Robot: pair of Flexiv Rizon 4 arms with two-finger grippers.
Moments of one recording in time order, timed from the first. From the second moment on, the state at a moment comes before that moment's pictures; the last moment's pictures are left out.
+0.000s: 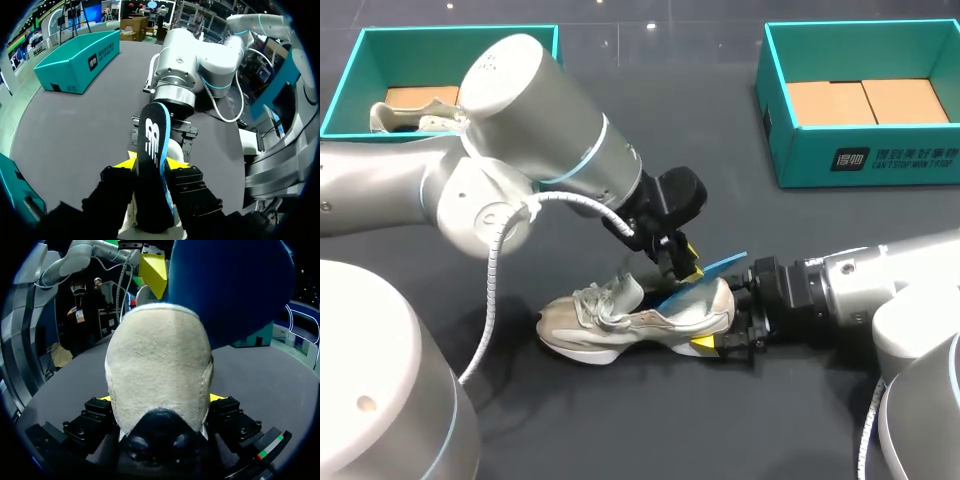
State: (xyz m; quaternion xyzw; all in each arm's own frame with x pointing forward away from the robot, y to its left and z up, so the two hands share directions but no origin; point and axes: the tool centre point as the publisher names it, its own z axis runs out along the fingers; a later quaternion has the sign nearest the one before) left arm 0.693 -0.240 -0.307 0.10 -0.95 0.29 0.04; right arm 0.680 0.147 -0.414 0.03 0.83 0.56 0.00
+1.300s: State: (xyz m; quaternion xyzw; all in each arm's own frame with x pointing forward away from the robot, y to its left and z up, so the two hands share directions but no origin) left arm 0.654 -0.230 -0.317 0.22 -0.93 0.28 -0.13; right arm 0.680 0.147 -0.414 0.03 0.83 0.56 0.00
